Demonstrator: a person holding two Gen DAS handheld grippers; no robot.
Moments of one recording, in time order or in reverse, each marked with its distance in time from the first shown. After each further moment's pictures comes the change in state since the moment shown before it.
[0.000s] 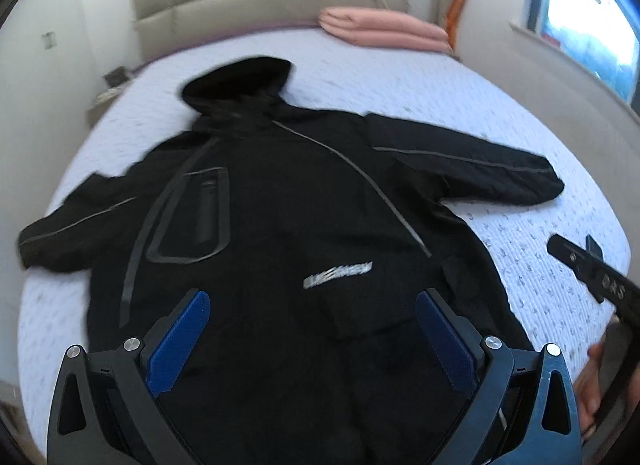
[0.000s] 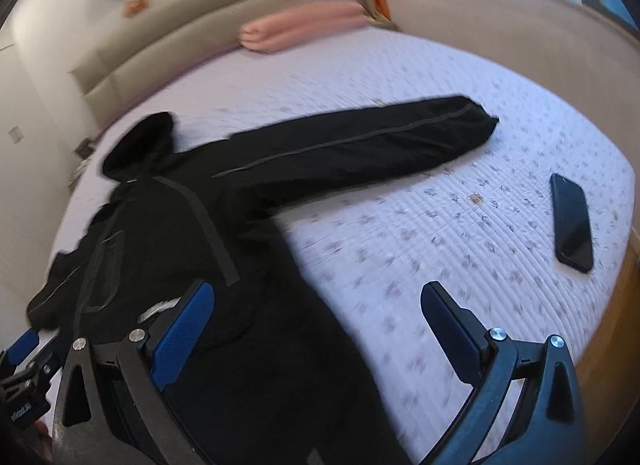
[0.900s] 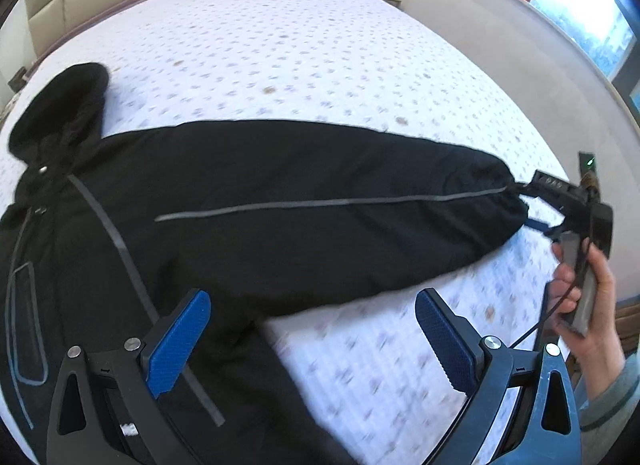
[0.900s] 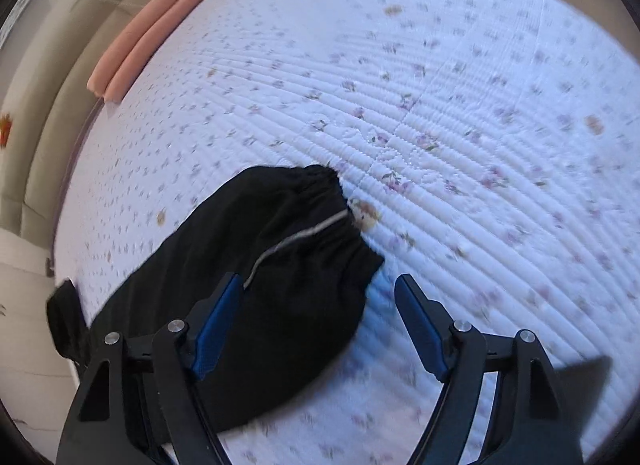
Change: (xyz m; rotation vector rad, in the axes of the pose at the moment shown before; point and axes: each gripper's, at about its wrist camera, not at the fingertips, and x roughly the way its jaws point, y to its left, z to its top) left arm 0.143 -0.202 0.149 0.076 0.219 -0.204; right arm 0.212 -0.296 0.222 0.457 0.243 0.026
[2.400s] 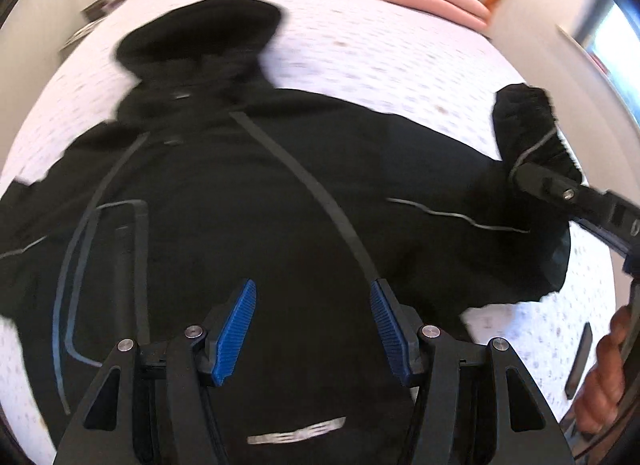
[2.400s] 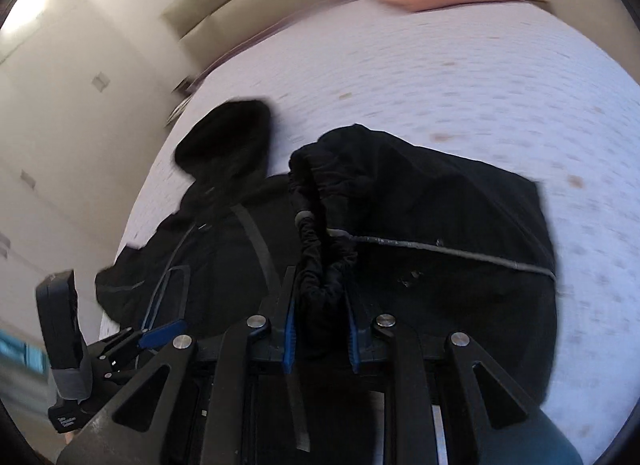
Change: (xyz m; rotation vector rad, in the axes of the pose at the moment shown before) left arm -0.065 0.196 -0.043 -0.263 -0.011 0.123; right arm -0.023 0.356 -0.234 -0.782 0.099 0.343
